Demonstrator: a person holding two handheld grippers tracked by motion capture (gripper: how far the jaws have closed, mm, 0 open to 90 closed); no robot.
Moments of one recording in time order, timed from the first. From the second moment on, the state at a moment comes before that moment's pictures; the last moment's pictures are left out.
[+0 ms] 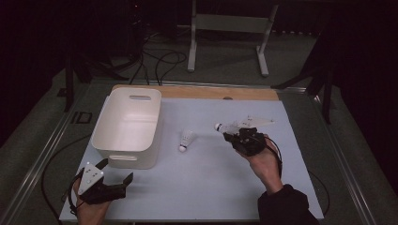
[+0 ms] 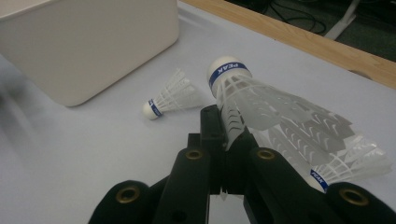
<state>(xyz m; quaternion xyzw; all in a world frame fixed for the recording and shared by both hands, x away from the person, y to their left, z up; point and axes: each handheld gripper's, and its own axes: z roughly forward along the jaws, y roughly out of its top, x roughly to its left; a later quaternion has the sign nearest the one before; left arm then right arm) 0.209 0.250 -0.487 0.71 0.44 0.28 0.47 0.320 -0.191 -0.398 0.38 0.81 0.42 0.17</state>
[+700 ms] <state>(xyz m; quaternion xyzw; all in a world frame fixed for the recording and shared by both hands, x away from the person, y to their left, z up) 0.209 0.252 -0.487 0.71 0.44 0.28 0.47 0.333 -0.186 -0.388 0.37 0.81 0.43 0.16</state>
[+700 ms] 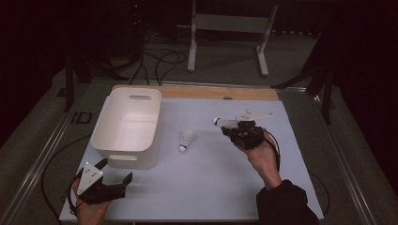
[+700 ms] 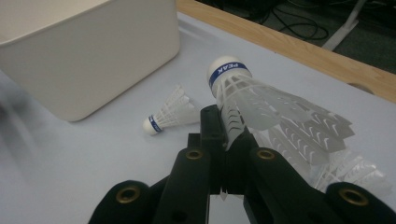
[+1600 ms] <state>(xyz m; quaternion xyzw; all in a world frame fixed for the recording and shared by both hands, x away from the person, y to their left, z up) 0.210 0.250 -0.487 0.71 0.44 0.28 0.47 0.342 -0.172 -0.380 0.36 0.81 0.44 0.17</state>
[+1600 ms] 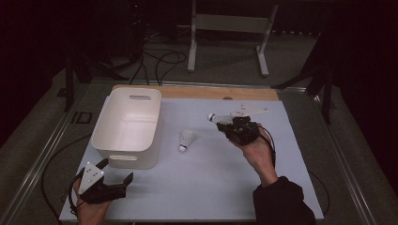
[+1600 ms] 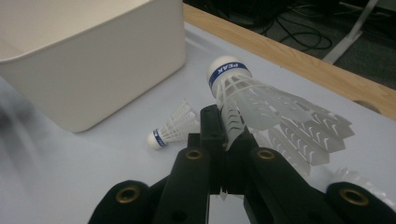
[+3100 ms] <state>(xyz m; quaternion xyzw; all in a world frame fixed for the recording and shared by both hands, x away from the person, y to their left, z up) 0.210 0.250 -0.487 0.71 0.44 0.28 0.47 0.354 -0.131 -0.353 0.32 0.82 0.45 0.17</state>
